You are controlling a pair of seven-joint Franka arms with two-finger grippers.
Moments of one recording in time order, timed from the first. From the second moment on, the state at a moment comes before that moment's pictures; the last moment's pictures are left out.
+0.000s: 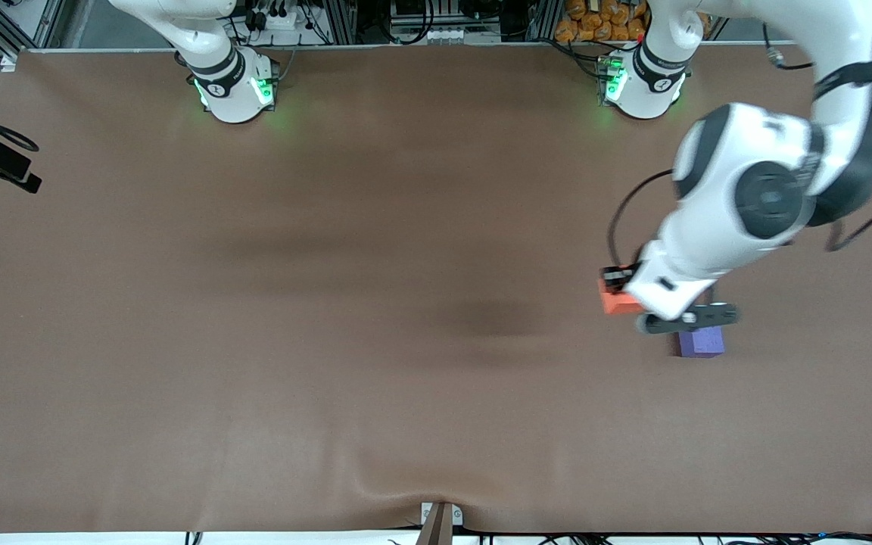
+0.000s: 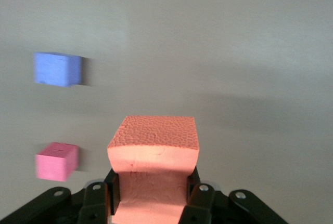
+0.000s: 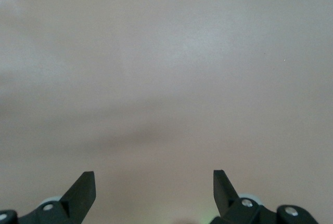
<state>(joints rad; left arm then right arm) -0.26 0.35 -0.03 -1.45 -0.02 1.73 -0.38 -0.09 0.01 0.04 -1.43 0.00 1.42 0.12</state>
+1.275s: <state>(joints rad) 0.11 0.32 -0.04 -2.02 0.02 2.26 0.06 -0.09 0.01 0.04 -1.43 0.00 1.41 0.12</state>
